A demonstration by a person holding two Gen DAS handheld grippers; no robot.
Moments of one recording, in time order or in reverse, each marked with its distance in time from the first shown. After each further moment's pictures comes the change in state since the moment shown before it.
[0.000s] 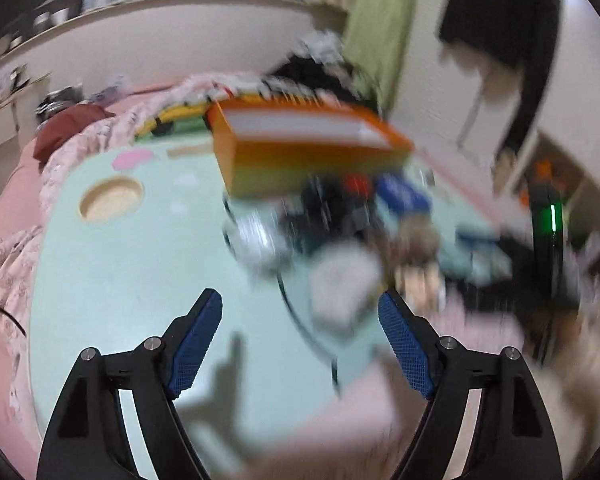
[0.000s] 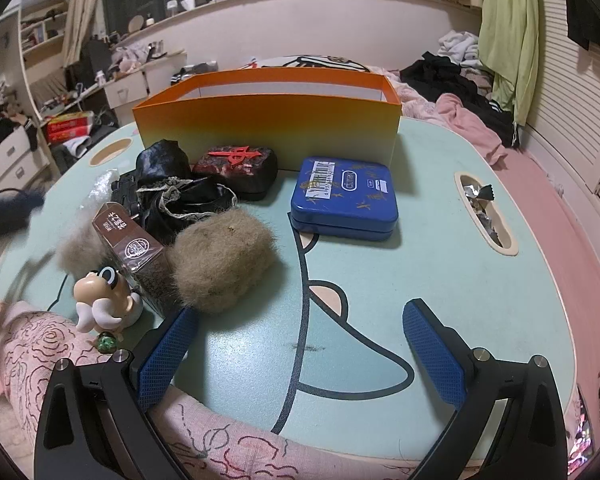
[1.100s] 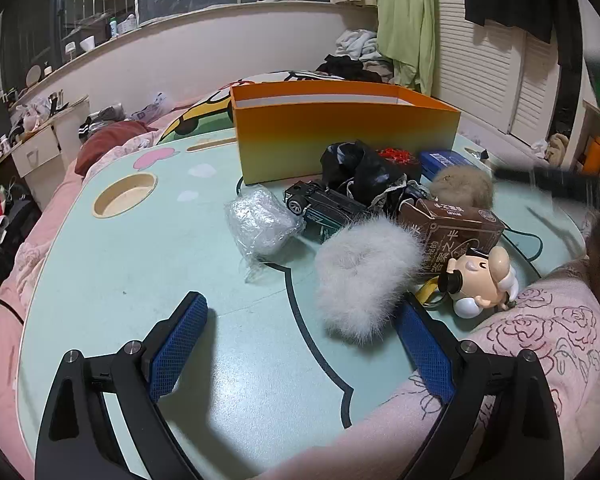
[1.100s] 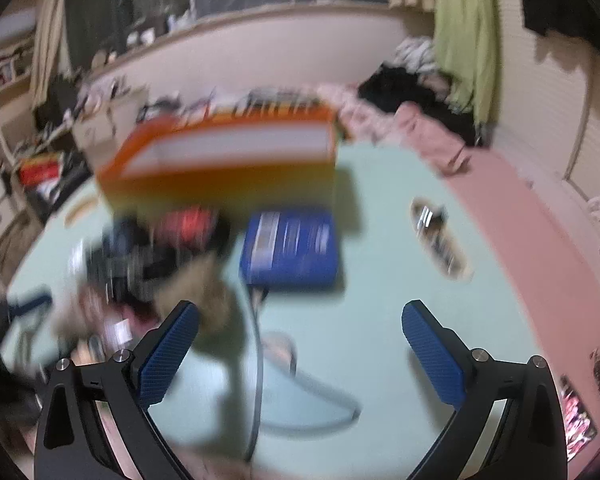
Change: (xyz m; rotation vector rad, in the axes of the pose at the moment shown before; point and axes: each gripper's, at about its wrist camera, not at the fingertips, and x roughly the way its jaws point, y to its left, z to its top) left arm 0.045 -0.024 -0.010 0.007 -0.068 0.254; right arm -0.038 -0.014 0.047 0.130 -0.131 -0.101
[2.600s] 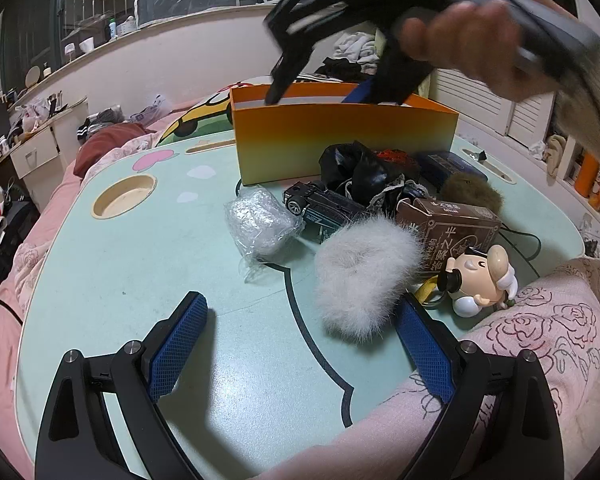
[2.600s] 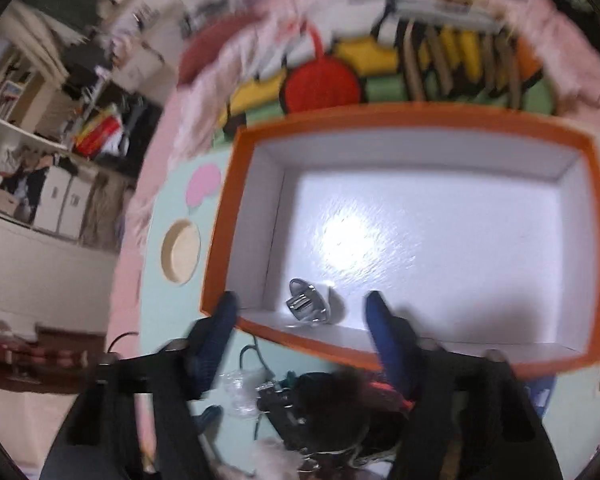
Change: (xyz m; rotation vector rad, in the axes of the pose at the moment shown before) left arm -0.001 0.000 0.000 0.000 -0.011 -0.005; right arm 0.158 0.104 0.125 0.099 0.733 0.388
